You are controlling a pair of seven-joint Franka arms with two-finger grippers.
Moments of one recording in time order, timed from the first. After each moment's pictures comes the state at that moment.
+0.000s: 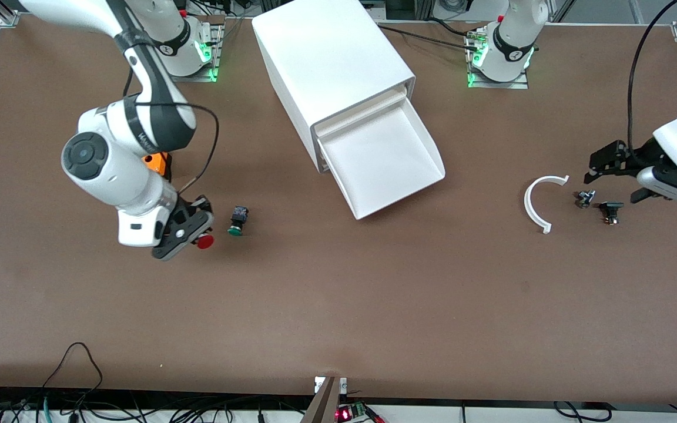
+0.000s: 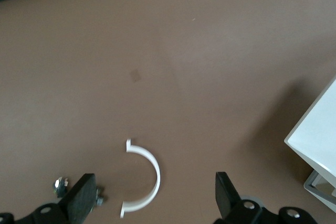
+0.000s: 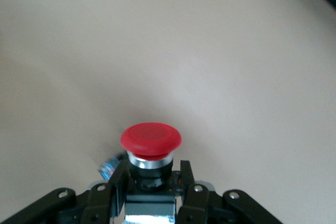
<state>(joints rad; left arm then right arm) 0.19 0.07 -0.16 -1.67 -0.10 1.77 0.36 0.16 0.40 0.19 -1.66 0.02 2.19 -0.48</state>
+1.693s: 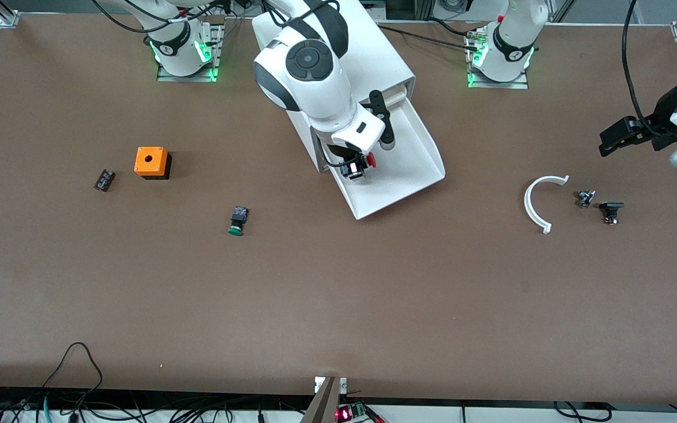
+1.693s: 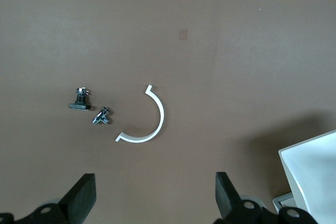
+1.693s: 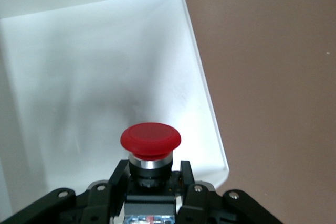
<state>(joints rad) 0.13 0.02 -0.16 -1.58 0.04 1.55 -0.15 0.56 0.60 0.35 -1.36 -0.08 2.12 -0.93</state>
